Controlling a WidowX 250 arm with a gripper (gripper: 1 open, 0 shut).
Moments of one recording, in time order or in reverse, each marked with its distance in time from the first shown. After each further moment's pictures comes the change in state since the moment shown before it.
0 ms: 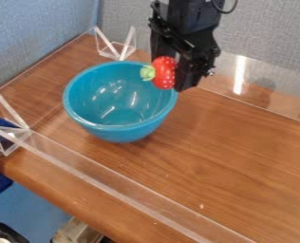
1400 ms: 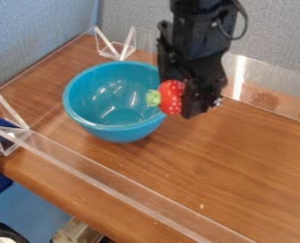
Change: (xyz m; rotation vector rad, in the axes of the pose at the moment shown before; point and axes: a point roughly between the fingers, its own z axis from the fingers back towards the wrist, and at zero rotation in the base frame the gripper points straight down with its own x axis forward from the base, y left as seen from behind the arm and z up) arm -0.013 -0.035 -0.001 -0.020 -0.078 -0.082
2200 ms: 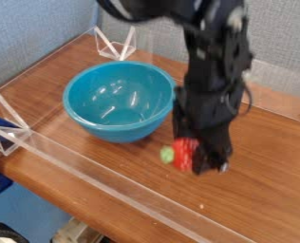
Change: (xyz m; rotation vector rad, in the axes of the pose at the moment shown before) arm 0.002 -0.031 -0.075 -0.046 0.011 -0.074
